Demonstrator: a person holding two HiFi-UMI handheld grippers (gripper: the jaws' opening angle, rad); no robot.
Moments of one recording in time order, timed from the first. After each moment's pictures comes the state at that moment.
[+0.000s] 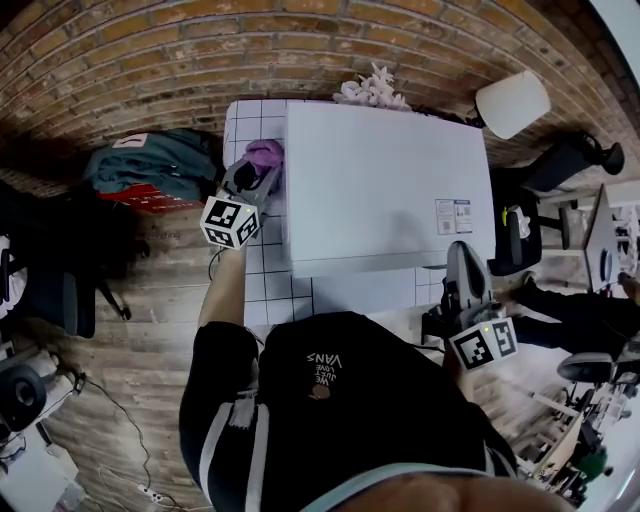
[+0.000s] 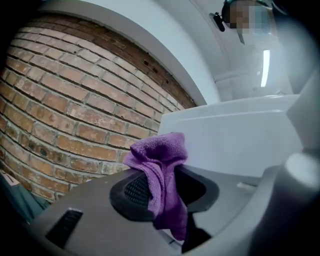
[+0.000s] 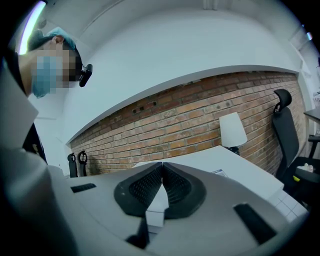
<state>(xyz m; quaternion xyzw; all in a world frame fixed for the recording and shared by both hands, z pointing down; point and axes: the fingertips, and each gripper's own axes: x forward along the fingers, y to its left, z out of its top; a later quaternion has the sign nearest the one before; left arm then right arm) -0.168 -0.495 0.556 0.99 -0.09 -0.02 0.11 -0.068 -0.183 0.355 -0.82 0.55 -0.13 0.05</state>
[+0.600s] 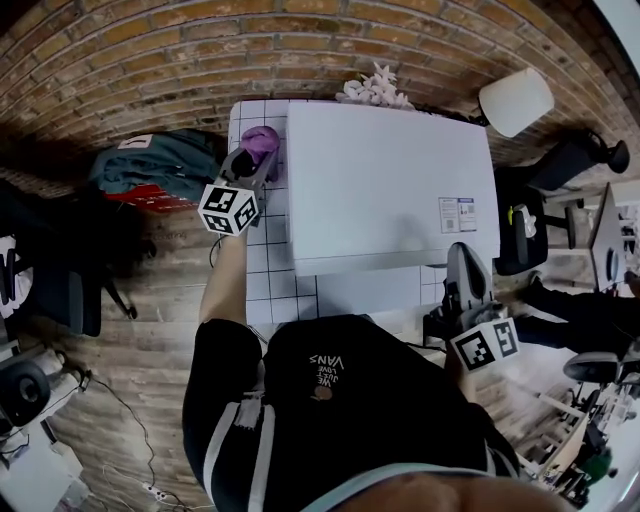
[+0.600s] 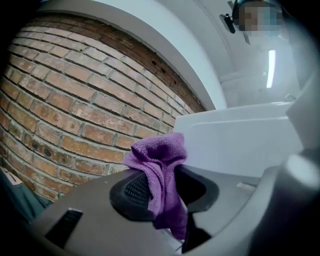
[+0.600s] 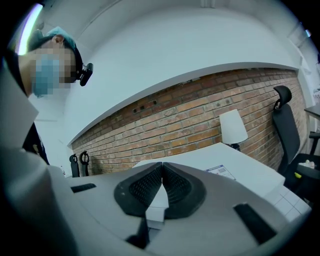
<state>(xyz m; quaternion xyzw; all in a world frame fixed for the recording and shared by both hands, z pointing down) -0.165 -0.526 0.554 0.99 -0.11 -0.02 0.13 -0.072 -0.182 0.361 -0.82 0.55 -0.14 0.06</state>
